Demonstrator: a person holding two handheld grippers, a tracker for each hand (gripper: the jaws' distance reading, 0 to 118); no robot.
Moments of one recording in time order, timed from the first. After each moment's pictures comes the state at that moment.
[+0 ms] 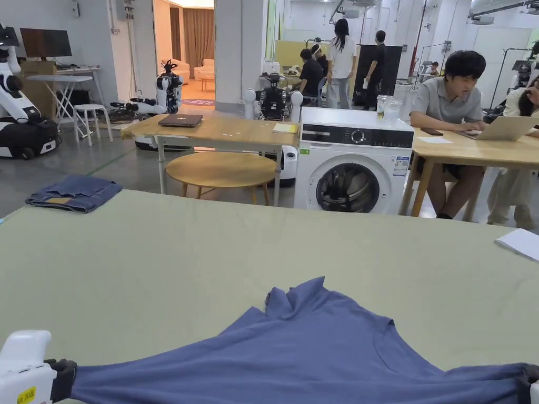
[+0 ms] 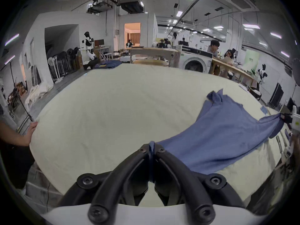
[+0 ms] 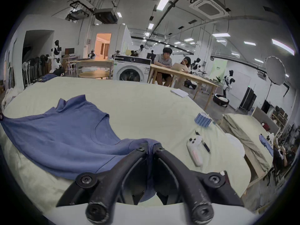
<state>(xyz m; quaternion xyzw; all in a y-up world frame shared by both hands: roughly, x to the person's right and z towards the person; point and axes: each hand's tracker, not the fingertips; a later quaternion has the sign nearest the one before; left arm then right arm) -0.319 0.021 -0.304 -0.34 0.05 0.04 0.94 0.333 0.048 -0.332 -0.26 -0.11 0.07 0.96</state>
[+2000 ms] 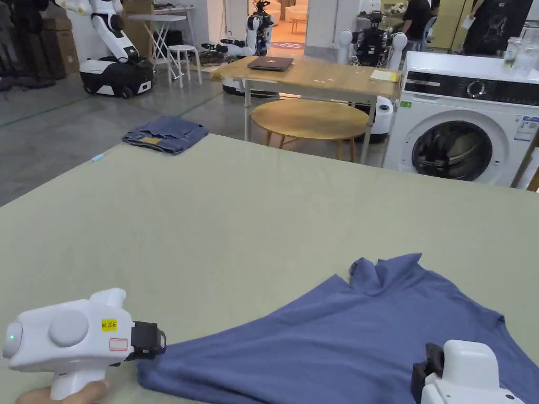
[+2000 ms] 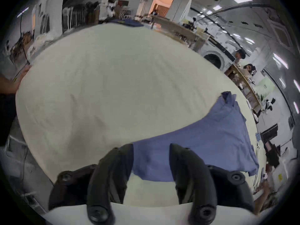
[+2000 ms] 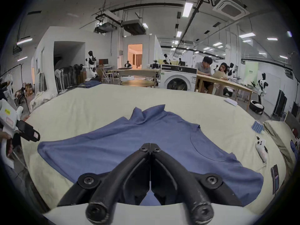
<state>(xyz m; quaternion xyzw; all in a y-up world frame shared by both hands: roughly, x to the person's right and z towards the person) -0.364 -0.013 -0.343 -0.46 0.09 0.23 0.85 0.111 0.009 -0.362 -0.22 0.07 0.03 0.97</state>
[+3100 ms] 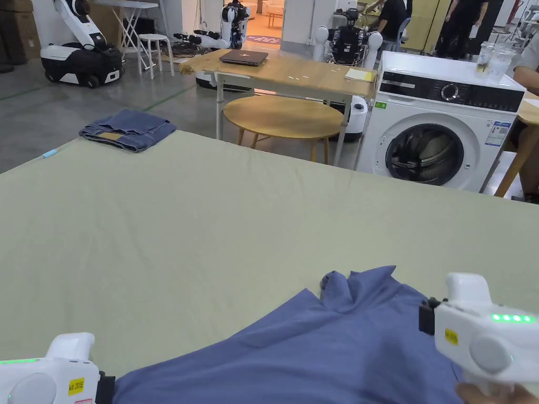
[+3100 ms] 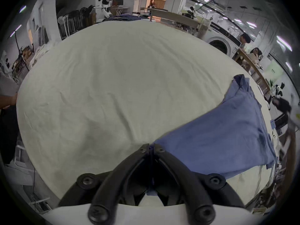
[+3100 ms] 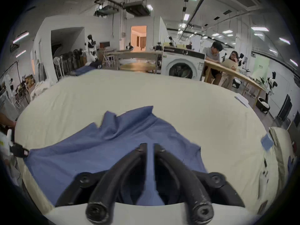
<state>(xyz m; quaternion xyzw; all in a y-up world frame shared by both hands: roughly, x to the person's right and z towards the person) -0.324 -0.043 -0.359 -0.48 0.10 0.16 0.86 0.169 0.023 -0.585 -0.34 0.09 0.07 0.93</state>
